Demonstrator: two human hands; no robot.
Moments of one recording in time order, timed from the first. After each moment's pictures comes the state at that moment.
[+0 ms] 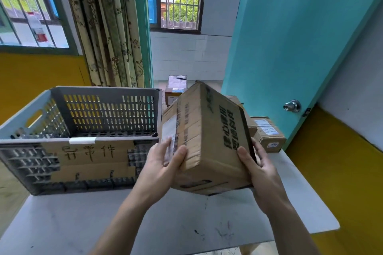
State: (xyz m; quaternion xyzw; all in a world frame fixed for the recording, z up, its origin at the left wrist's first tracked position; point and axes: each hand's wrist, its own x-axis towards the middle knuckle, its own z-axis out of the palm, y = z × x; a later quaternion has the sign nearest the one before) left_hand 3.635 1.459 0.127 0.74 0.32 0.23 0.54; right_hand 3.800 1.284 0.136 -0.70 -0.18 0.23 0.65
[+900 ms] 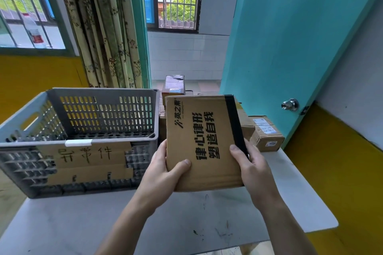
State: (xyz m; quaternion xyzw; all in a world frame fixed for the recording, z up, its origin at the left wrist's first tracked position) left_hand 3.641 1.451 0.125 0.71 0.30 0.22 0.59; right_hand 3.794 1.298 0.145 -0.74 -0.23 0.18 0.60
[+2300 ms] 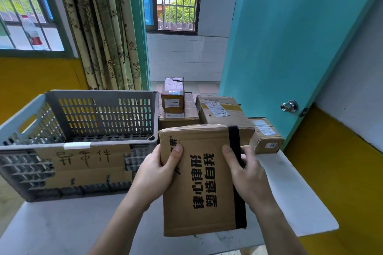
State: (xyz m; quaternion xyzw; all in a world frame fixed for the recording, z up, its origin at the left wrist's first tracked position) left_hand 3.643 1.461 0.140 0.71 0.35 0.20 0.58; right_hand 3.789 1.303 0.144 -0.80 -0.26 0.13 0.53
